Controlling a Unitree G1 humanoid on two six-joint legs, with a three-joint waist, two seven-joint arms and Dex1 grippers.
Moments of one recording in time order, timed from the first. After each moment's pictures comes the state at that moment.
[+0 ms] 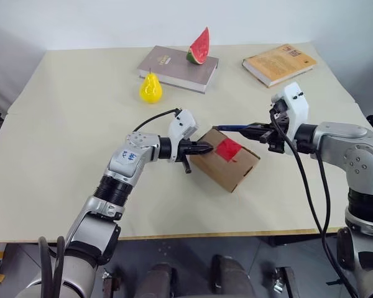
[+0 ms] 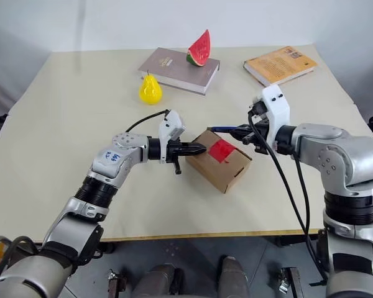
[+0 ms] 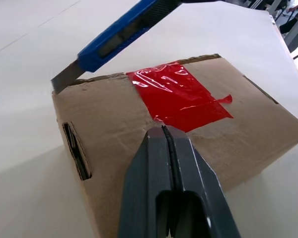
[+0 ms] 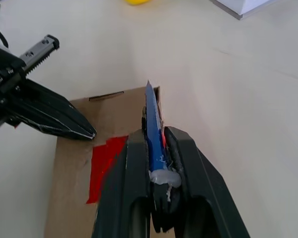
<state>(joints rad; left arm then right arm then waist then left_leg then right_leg) -0.87 0.30 -0.24 0.33 -0.25 0.49 -0.88 -0.75 -0.70 -0.13 -0.28 0.61 1.28 0.57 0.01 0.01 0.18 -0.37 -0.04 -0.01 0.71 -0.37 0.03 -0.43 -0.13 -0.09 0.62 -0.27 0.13</state>
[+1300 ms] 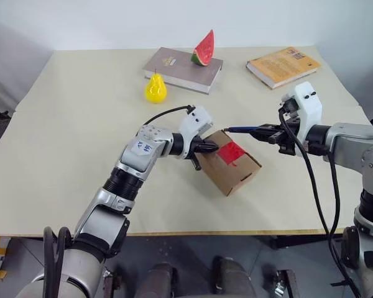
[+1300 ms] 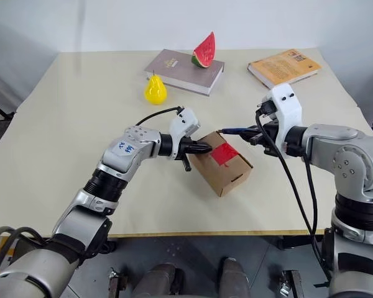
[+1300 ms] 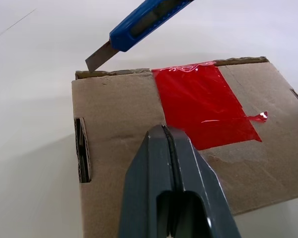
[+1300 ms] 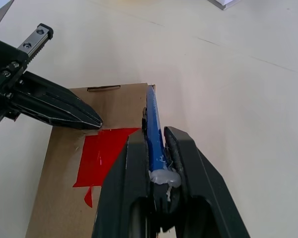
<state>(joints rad) -0.95 0.24 -0.29 0.29 -0.15 0.70 -0.80 -0.76 -0.70 -0.19 -0.35 0.66 1.43 0.49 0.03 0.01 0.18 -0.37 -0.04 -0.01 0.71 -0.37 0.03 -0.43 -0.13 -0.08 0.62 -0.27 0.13</state>
